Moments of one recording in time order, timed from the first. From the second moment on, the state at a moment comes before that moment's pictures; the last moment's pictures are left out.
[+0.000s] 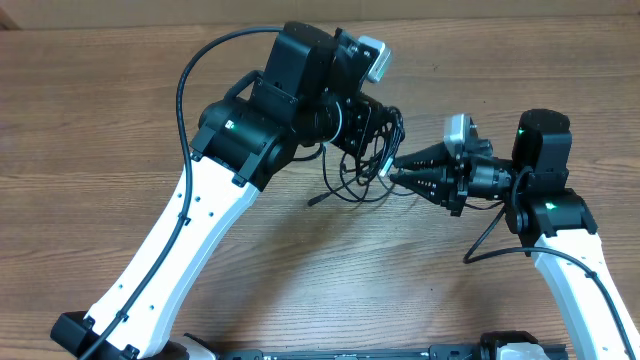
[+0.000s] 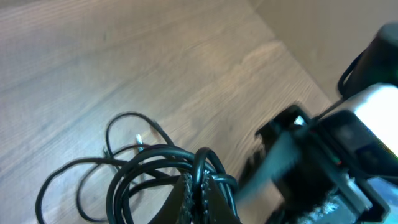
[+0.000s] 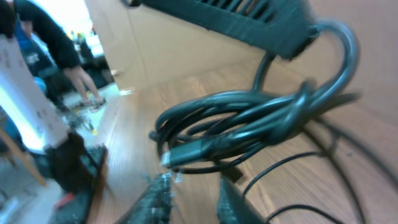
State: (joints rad) left arm -0.58 1.61 1.79 -0.89 0.44 -0.21; right arm 0.04 1.20 0.87 -0.20 -1.30 -0.38
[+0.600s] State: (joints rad) left arm -0.62 1.61 1.79 -0.97 0.42 -0.14; right arm 0.04 1.20 0.87 -0.13 -1.16 -0.36
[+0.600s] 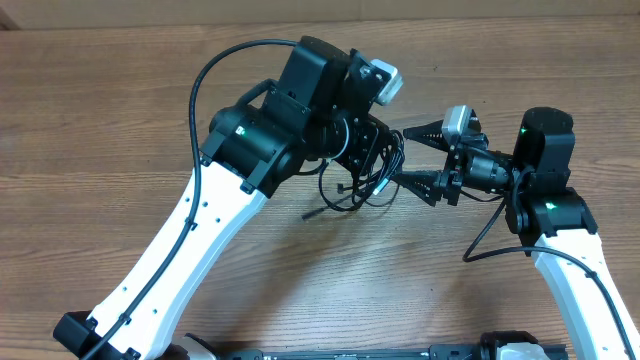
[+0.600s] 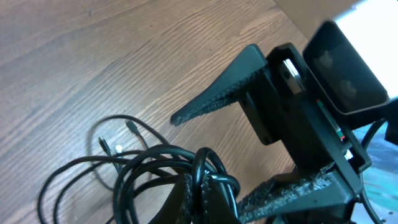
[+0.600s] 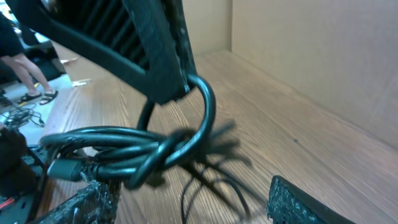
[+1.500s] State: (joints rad) left arm -0.65 1.61 1.79 -0.97 0.33 -0.05; right arm 0.04 1.20 0.87 -0.07 -1.24 -0.24
